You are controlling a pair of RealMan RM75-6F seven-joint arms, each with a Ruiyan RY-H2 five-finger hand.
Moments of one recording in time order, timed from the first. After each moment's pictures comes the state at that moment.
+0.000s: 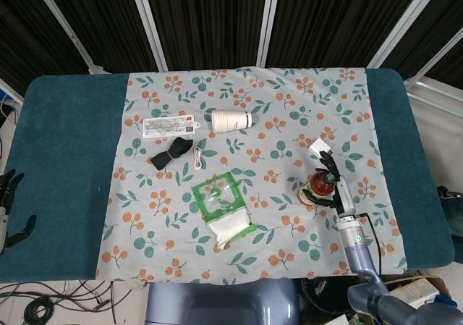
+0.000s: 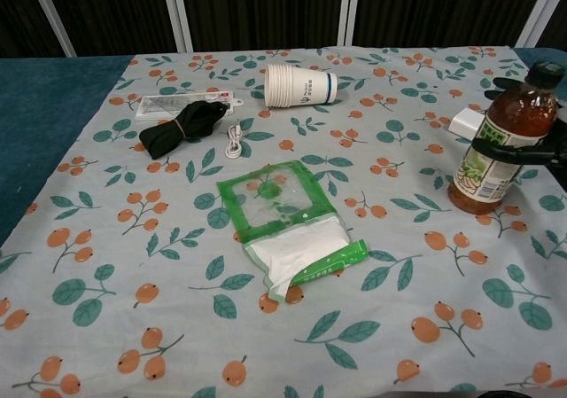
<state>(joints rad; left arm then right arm) -0.07 -1.09 -0.06 -1.64 1.45 1.50 0.01 0.43 -1.82 0.17 -0.82 -1.44 1.23 1.20</state>
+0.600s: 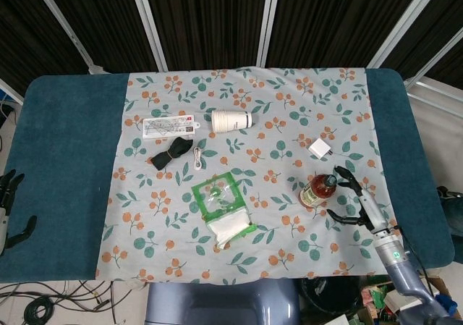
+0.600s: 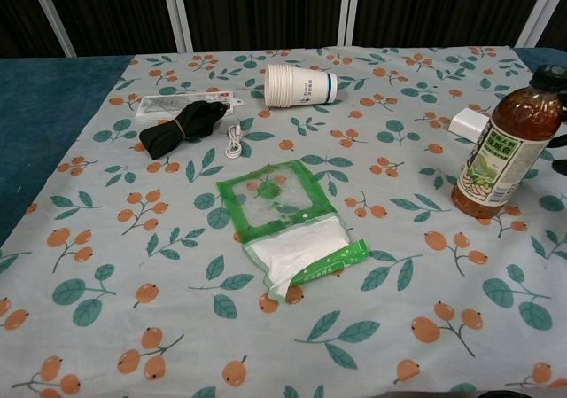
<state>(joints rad) -0.06 -1.09 -0.06 -1.64 1.46 1.51 0.01 0.36 -1.44 0.02 -1.13 -1.57 1.27 1.05</state>
